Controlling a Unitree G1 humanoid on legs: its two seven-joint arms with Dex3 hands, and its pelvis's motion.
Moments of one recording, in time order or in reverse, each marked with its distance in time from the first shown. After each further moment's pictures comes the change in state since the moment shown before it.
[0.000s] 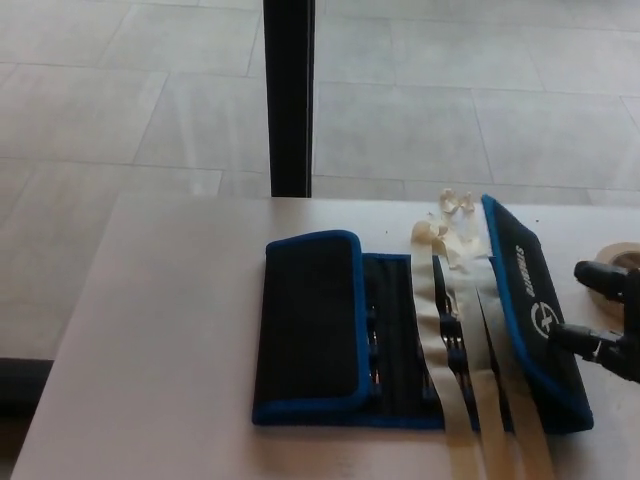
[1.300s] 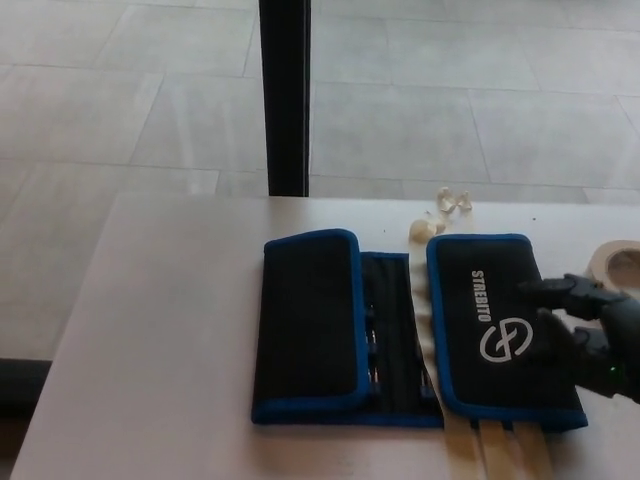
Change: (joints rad) left_arm -0.034 0.036 -0.024 -0.001 0.001 0.001 -0.015; right_arm -0.044 -0.107 0.203 0.088 -0.332 -0.293 0.006
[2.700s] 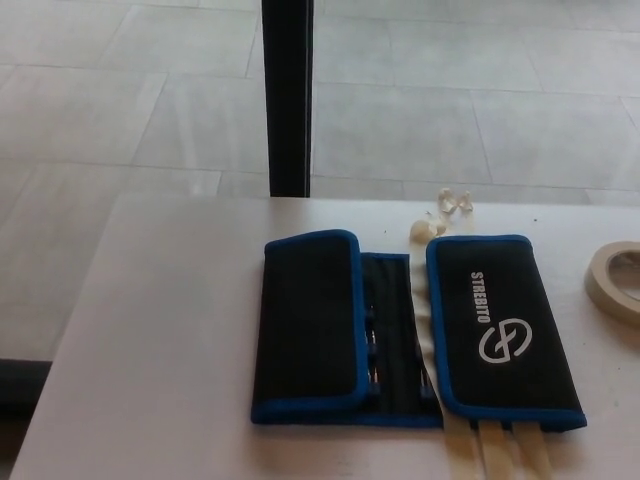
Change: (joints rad) left_arm 0.012 -0.009 0.004 -0.001 -0.001 0.000 -0.001; right_arm -0.036 -0.175 -1.223 0.868 0.375 0.011 -0.124
